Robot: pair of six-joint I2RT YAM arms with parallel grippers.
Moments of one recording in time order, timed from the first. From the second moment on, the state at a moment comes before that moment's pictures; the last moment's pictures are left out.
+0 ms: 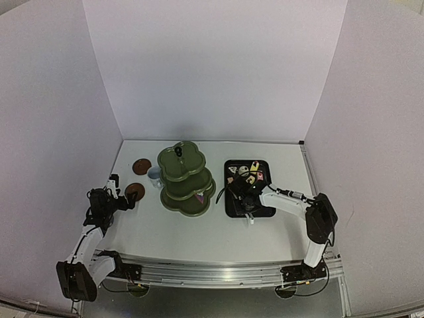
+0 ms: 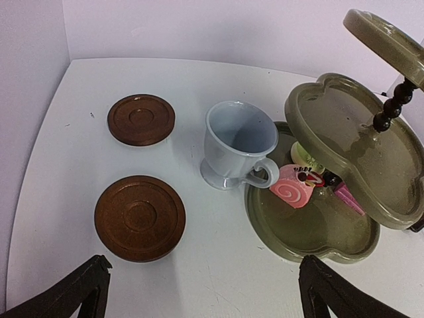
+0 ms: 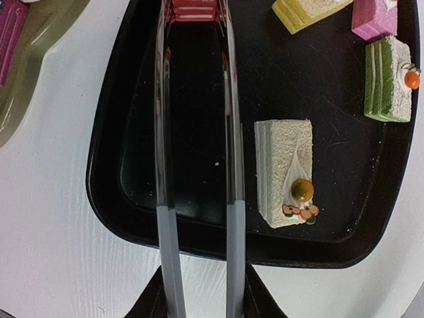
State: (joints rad) left arm 0.05 0.90 0.45 -0.02 0.35 -0.05; right arm 0.81 1.85 1.39 -0.86 0.21 0.52
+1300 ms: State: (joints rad) left arm 0.05 0.90 0.45 0.03 0.36 -0.07; right arm 1.13 1.79 1.79 -0.73 -0.03 0.08
